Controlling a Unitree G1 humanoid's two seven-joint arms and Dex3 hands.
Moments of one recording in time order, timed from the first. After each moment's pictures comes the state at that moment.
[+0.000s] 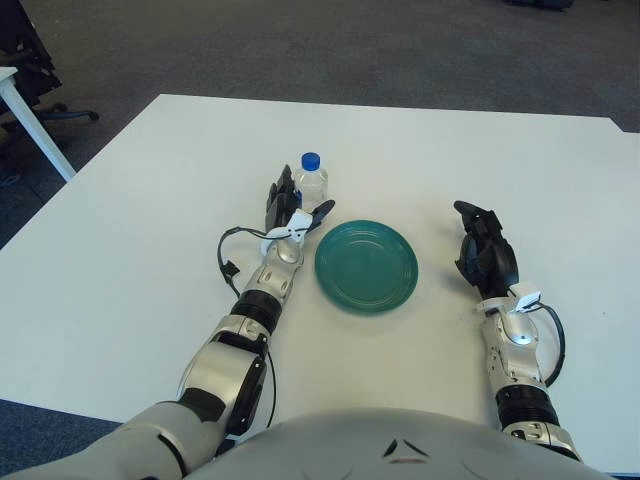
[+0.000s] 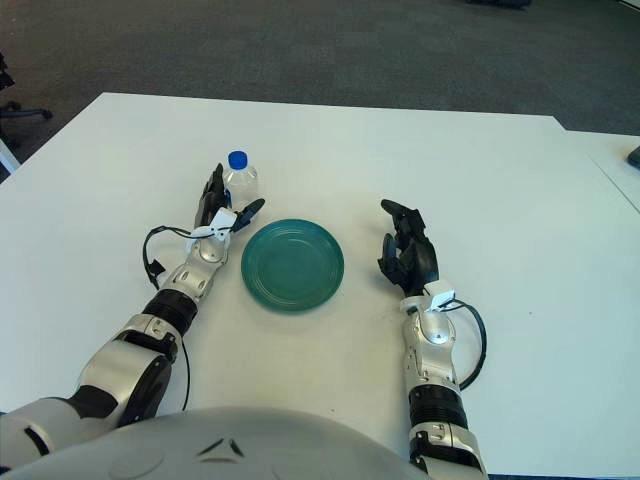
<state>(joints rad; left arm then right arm) -0.50 -0.06 -0.12 0.84 0.33 -0.14 0.42 0.02 -0.07 -0.19 0.44 0.13 -0.59 0.18</state>
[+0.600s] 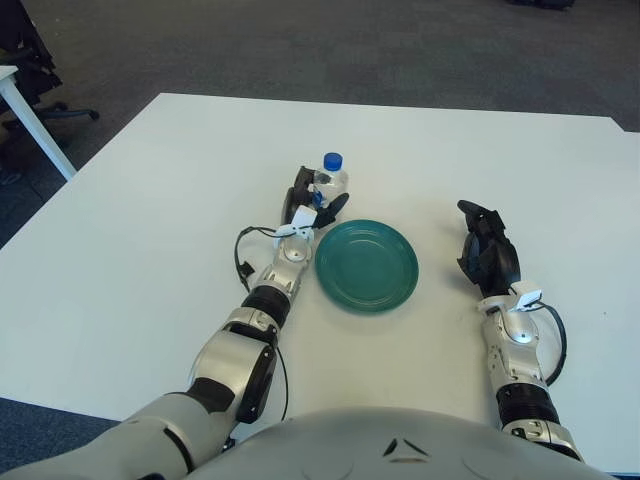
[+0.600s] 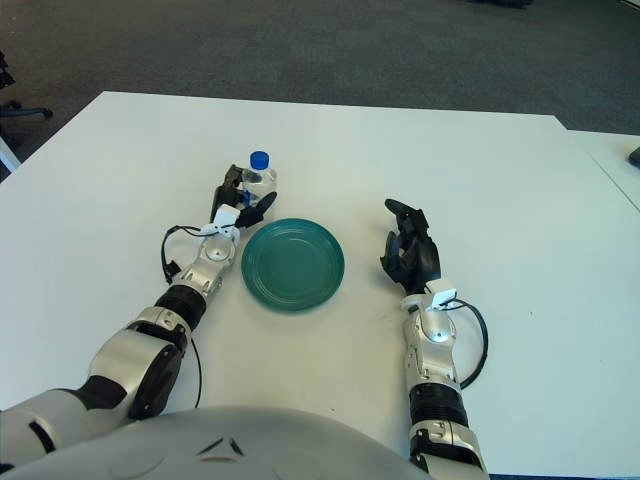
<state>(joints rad) -0.52 -0.12 -0.11 0.92 0.24 -0.40 0.38 0.02 -0.07 -0.20 0.44 0.13 -0.56 0.14</state>
